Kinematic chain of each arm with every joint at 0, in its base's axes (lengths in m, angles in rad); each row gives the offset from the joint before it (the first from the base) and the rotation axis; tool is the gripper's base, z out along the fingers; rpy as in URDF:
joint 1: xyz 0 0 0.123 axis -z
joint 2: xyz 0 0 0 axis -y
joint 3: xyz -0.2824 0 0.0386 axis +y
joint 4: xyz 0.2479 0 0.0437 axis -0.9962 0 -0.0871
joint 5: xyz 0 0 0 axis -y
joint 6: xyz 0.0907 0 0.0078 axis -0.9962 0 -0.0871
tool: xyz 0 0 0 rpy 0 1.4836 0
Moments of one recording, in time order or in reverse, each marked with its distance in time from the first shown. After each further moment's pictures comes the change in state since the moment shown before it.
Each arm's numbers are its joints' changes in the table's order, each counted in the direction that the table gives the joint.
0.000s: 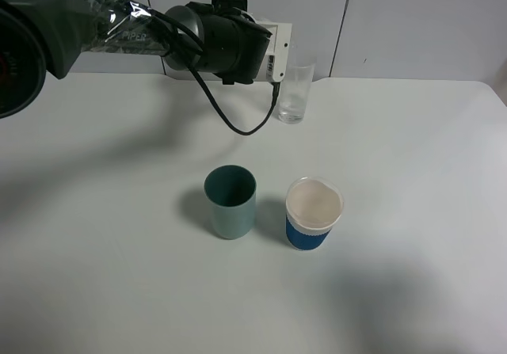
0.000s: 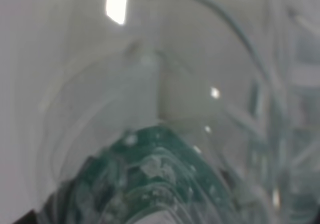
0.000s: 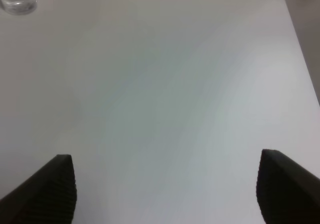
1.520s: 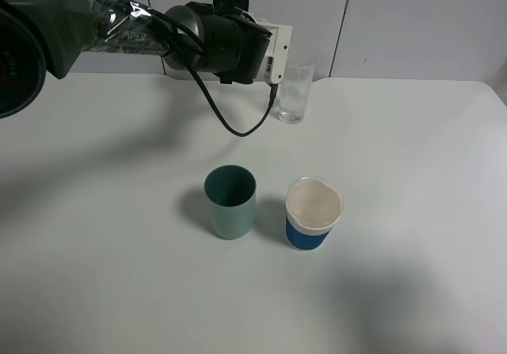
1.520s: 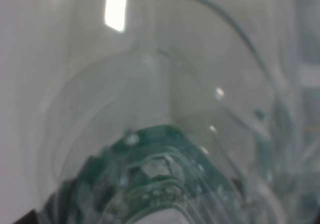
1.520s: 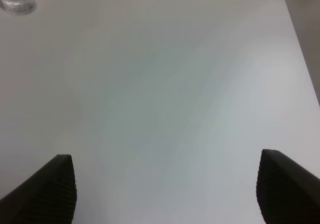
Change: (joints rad) left arm 0.000 0.000 0.000 -0.008 0.000 -0.043; right arm 0.000 0.000 0.000 0.000 0.000 0.000
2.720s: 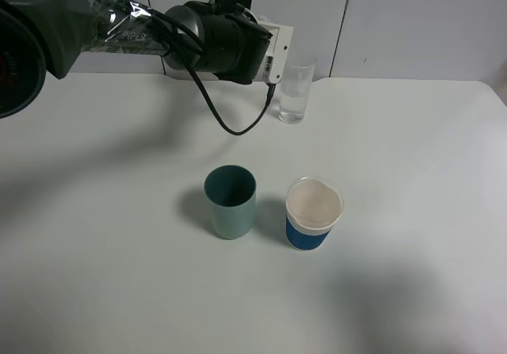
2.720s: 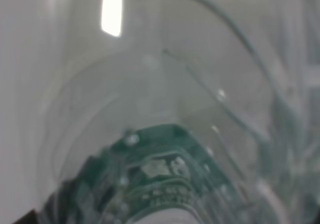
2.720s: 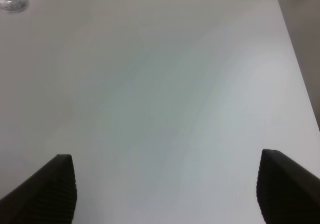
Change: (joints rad) left arm 0.000 0.000 0.000 -0.048 0.000 -0.035; right arm 0.000 0.000 0.000 0.020 0.000 0.000
